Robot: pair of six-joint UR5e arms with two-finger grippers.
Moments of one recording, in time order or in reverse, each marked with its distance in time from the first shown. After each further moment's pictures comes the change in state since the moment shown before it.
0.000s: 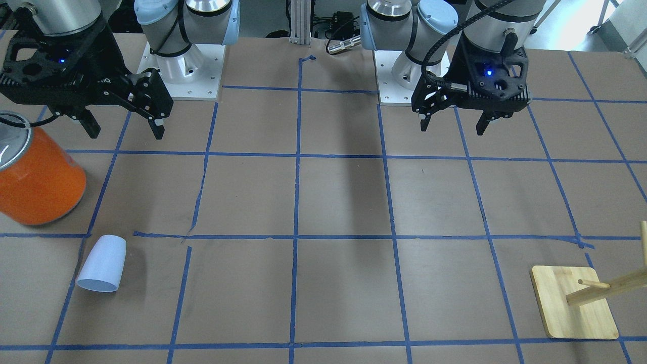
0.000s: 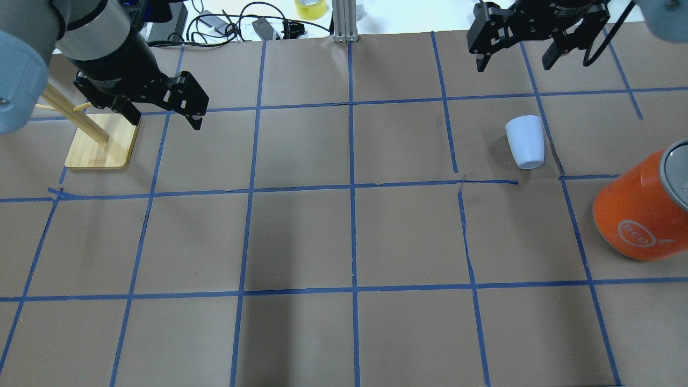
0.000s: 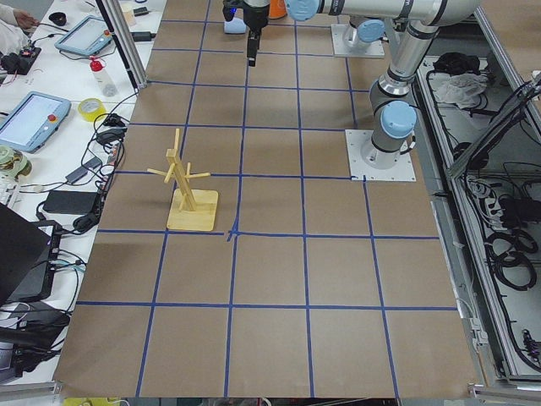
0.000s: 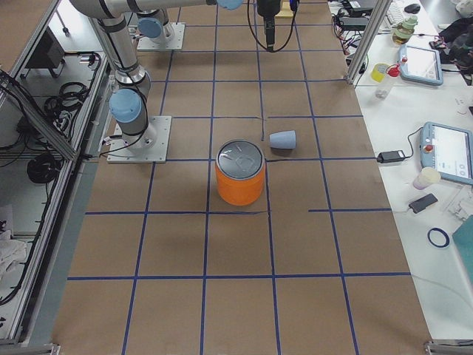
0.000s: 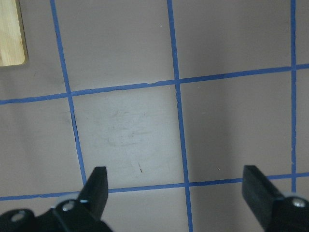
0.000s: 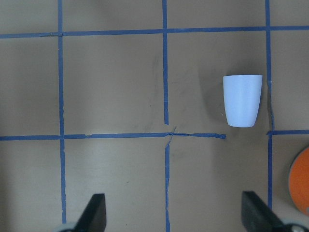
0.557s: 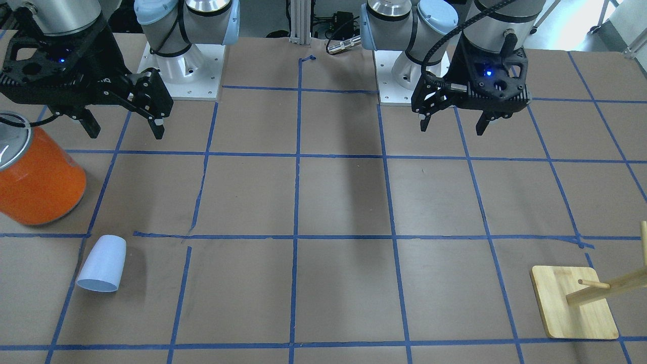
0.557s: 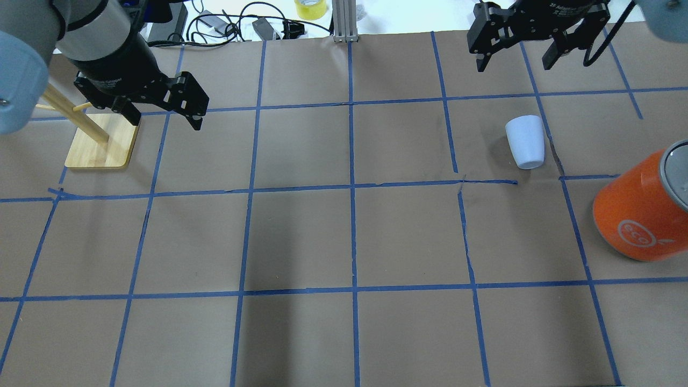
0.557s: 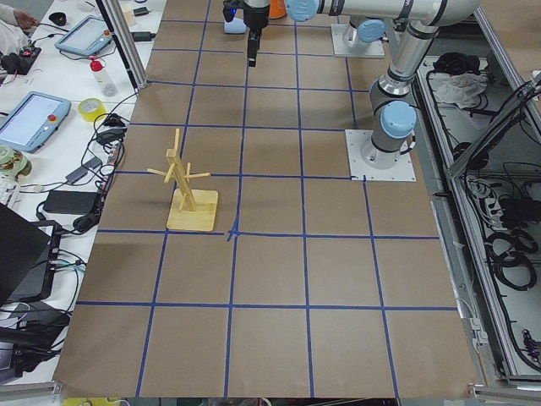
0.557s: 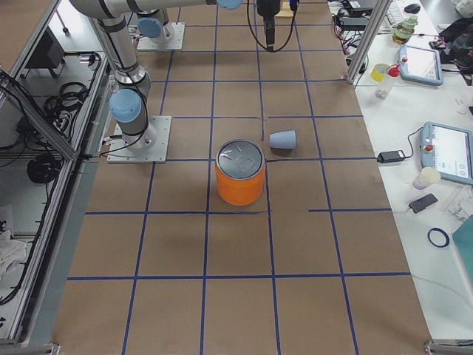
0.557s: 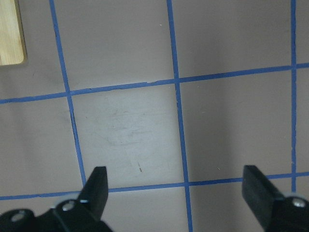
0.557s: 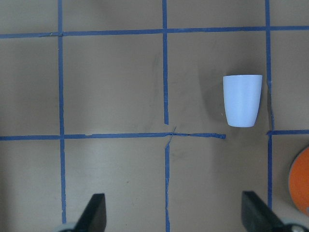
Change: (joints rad) left arm 0.000 0.000 -0.001 0.000 0.001 0.000; right arm 0.000 0.001 0.000 -0.001 0.000 0.000
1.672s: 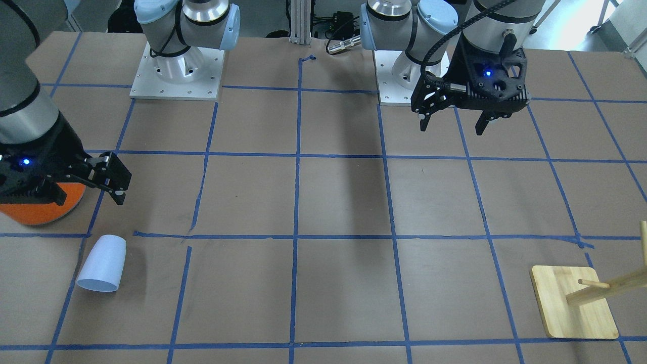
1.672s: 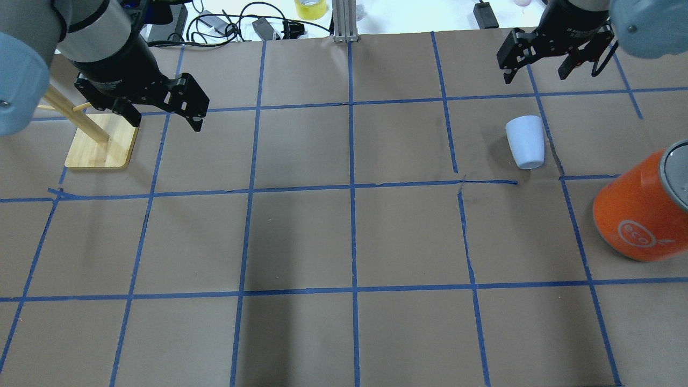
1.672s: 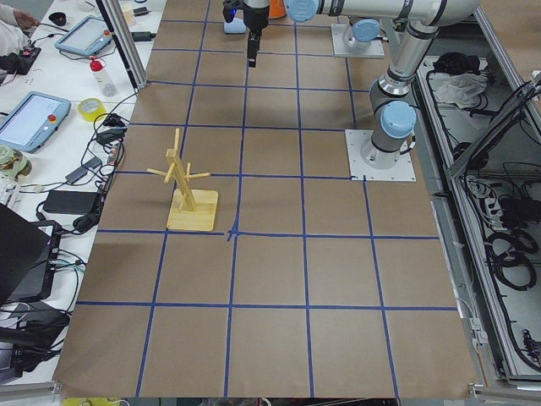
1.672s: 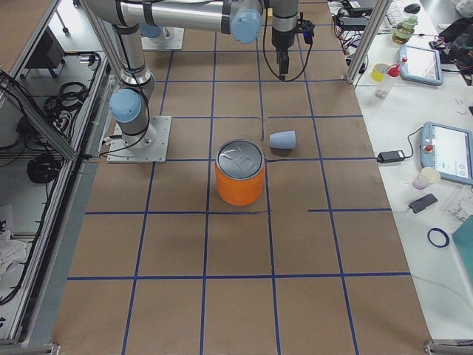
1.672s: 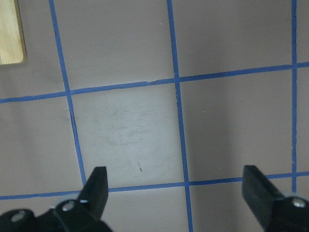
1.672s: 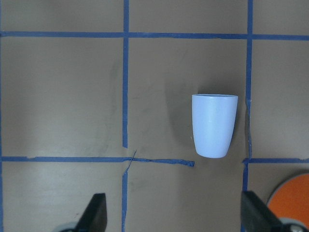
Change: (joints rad) left arm 0.000 0.000 -0.002 0.000 -0.001 0.000; right arm -0.142 0.153 0.108 -0.232 -0.011 -0.187
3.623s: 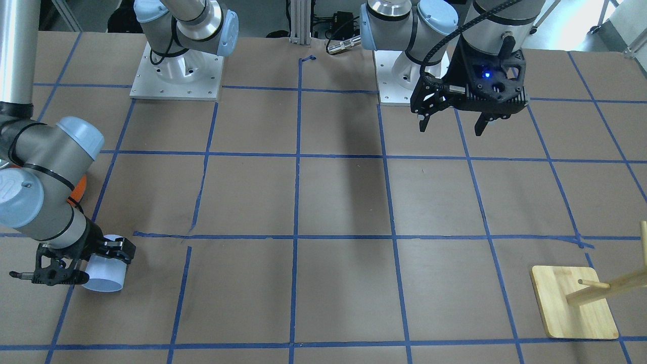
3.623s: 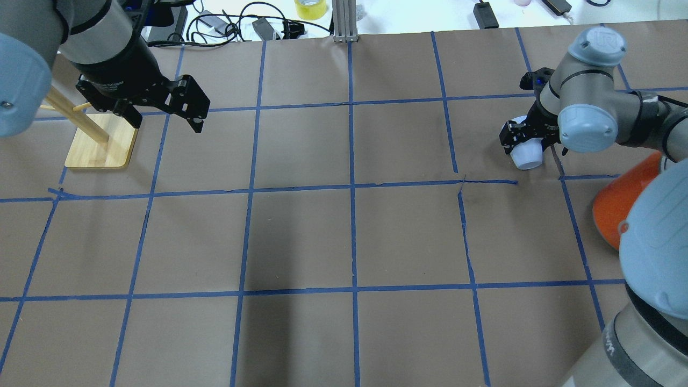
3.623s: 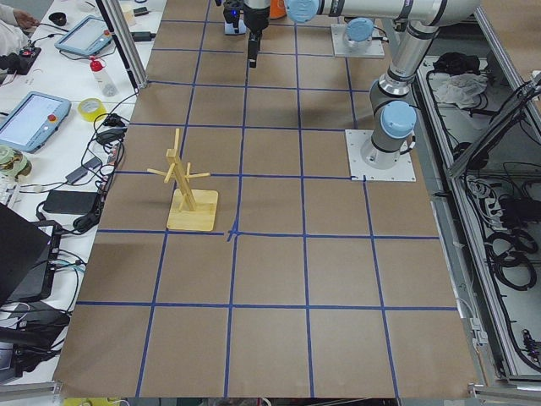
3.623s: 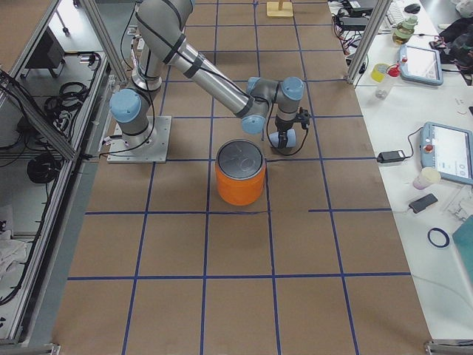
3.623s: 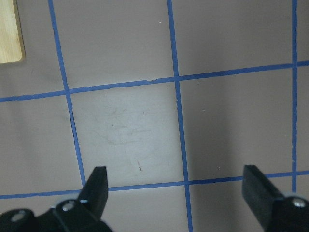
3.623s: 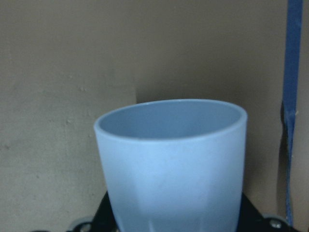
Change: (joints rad) left arm 0.000 0.000 -0.005 0.000 0.000 0.000; right arm -0.127 0.292 0.225 -0.413 0.011 -0.083
